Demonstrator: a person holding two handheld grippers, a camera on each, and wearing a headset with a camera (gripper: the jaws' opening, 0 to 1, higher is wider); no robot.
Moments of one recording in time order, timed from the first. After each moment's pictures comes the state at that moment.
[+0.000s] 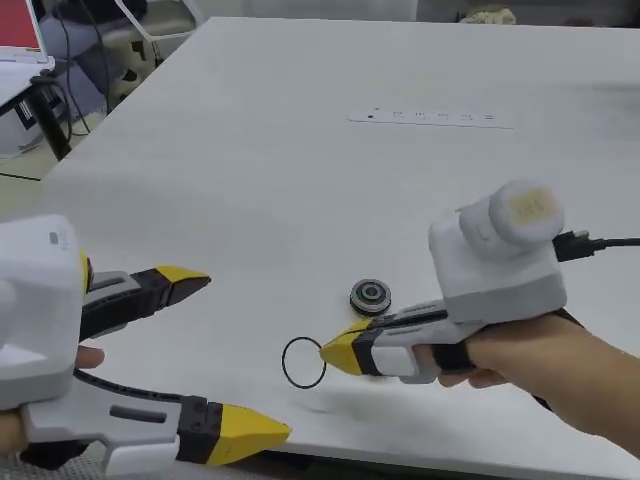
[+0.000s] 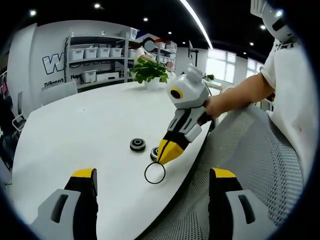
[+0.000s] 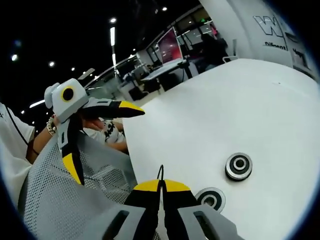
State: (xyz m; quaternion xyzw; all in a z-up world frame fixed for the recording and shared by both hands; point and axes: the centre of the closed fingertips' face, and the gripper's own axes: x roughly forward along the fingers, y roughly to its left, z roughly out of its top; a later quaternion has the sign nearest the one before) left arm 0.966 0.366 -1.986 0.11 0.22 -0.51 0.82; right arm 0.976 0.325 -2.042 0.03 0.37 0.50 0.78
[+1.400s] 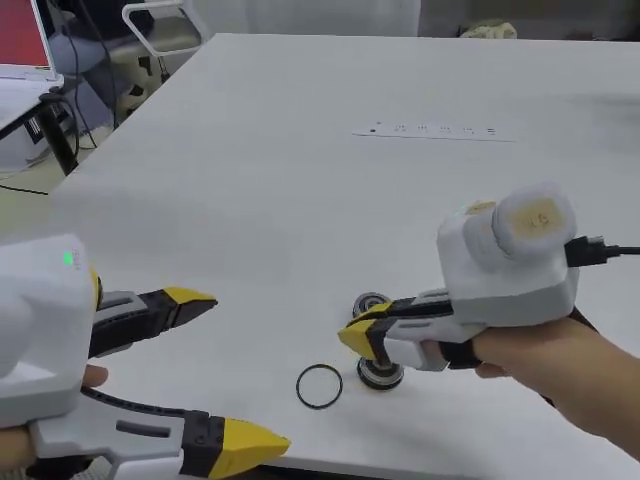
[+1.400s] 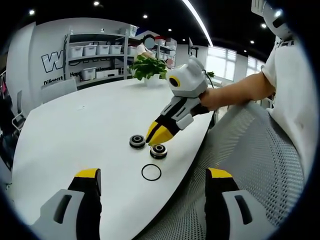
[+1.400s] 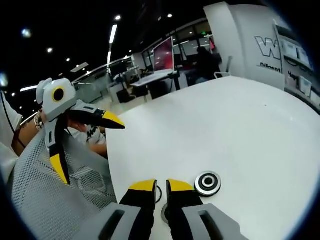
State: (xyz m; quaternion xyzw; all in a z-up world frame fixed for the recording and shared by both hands) left arm 0.965 0.367 -1.991 0.12 0.23 -0.51 0.82; right arm 1.014 0.299 -2.024 -0.03 0.31 0.45 0.83
